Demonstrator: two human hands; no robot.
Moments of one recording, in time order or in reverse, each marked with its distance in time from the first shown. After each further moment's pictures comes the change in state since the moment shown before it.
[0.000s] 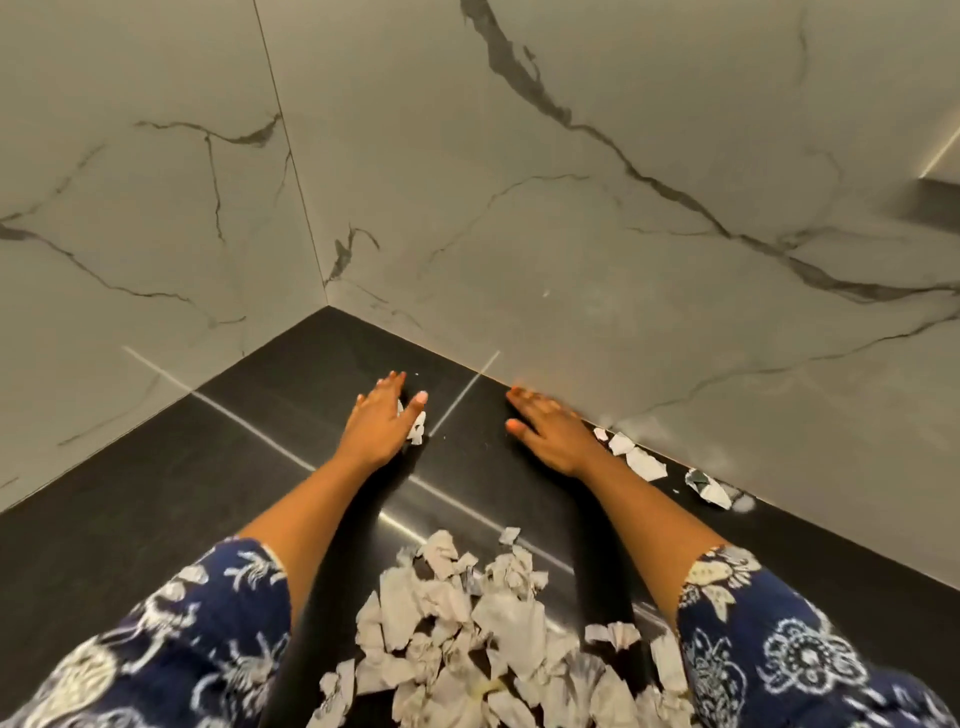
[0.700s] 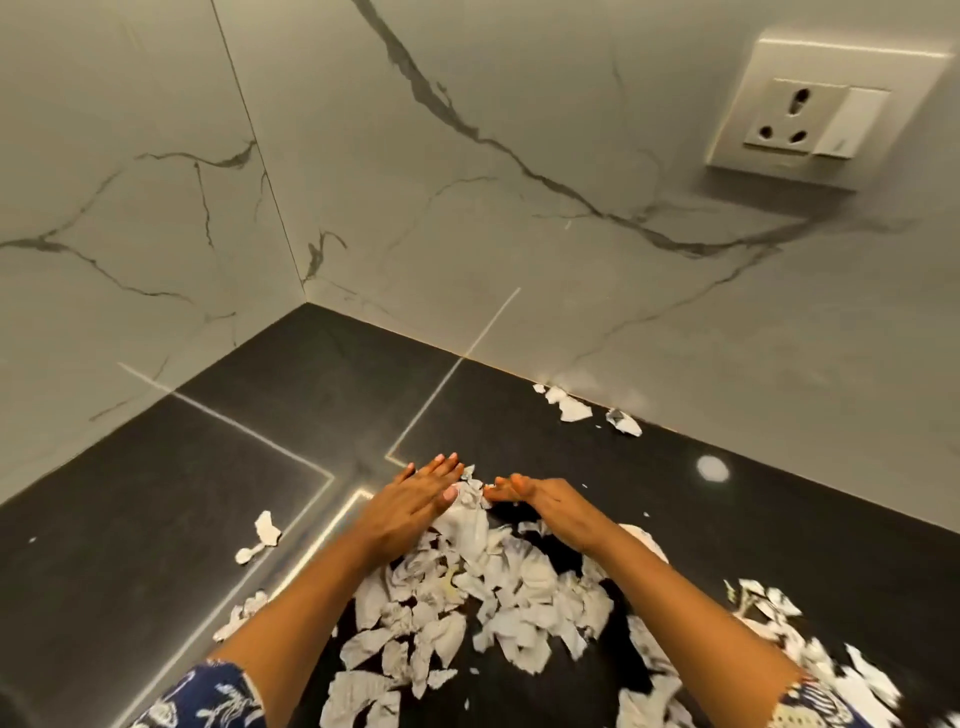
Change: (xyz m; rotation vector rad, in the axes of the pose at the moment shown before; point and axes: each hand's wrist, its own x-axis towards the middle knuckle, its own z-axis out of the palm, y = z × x) left_hand -0.171 0.056 0.037 0.034 -0.395 0.364; right_hand -0.194 -0.041 -0.002 0.667 -0.210 0.074
